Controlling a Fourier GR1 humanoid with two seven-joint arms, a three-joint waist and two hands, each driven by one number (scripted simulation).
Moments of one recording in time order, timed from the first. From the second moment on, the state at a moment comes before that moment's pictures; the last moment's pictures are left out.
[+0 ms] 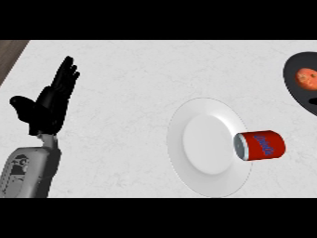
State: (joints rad) left arm -0.31 0.14 0.07 -1.45 -0.02 0.04 0.08; right arm -0.80 -0.68 -0.66 -0.23 0.70 -0.03 -0.45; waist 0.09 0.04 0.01
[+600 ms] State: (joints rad) left arm -0.25 0.16 0.09 -1.49 -0.01 0.04 0.09; right arm -0.72 -0.77 -0.85 -0.17 0.48 0.22 -0.66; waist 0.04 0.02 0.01
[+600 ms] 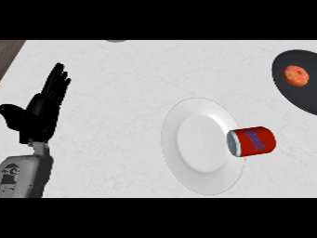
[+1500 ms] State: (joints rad) left arm -0.23 0.18 0.13 -1.47 0.00 0.04 0.08; right arm -0.41 -0.90 -0.84 -0.28 0.34 0.51 -0.72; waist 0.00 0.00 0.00
